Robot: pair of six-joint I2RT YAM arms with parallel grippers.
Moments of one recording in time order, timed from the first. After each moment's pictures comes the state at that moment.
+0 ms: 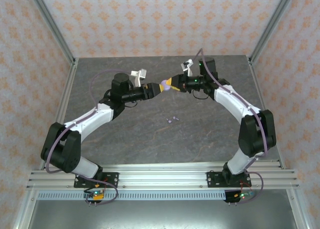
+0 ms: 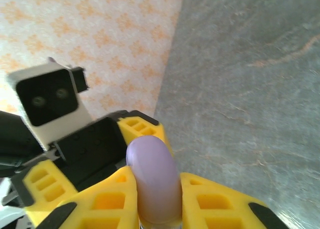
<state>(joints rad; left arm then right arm) -0.37 1.47 0.94 0.26 0.68 -0.82 0.32 1.64 1.28 -0.18 -0.97 0.72</state>
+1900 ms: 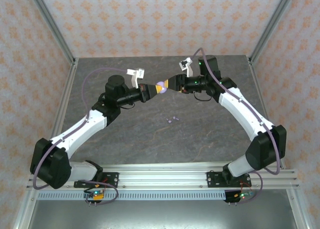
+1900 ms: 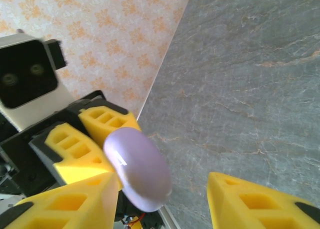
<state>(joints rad) -0.44 1.29 0.93 0.17 0.58 -0.65 0.41 1.48 1.36 -0.48 -0.82 0.53</state>
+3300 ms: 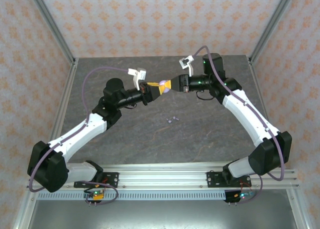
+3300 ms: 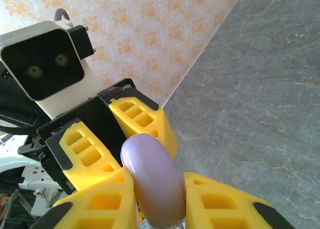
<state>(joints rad) -0.48 1.26 0.91 0.34 0.60 -0.59 0.41 1.43 1.37 -0.44 -0.96 0.45</state>
